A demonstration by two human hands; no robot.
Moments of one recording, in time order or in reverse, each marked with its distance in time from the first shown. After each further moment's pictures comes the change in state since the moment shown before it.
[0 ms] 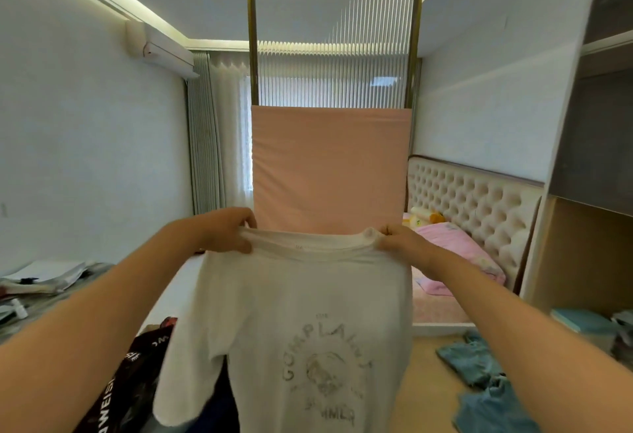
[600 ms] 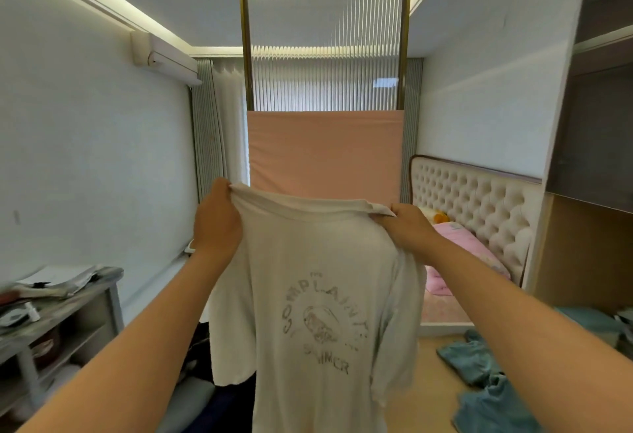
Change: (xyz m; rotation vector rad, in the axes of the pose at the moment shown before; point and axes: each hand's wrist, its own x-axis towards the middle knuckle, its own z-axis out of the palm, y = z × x) left_hand -0.015 0.055 0.027 -0.386 1.030 -0.124; right_hand -0.009 -0.014 -0.028 0.004 0.265 -0.124
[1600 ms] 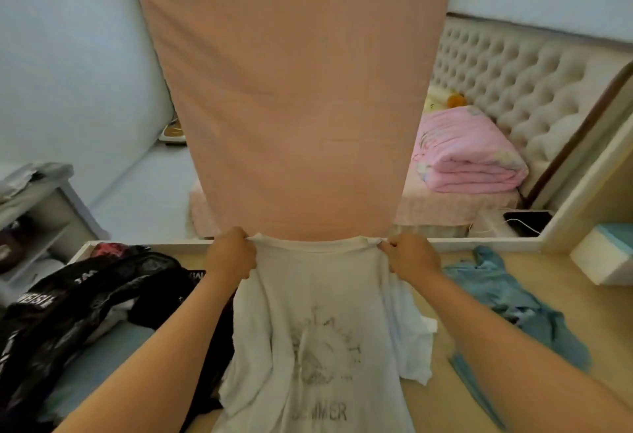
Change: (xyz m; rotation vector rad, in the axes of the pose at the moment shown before) left_hand -0.116 -0.194 0.311 0.382 -0.836 -0.491; right_hand 0.093 0.357 0.111 -0.608 -0.165 0.349
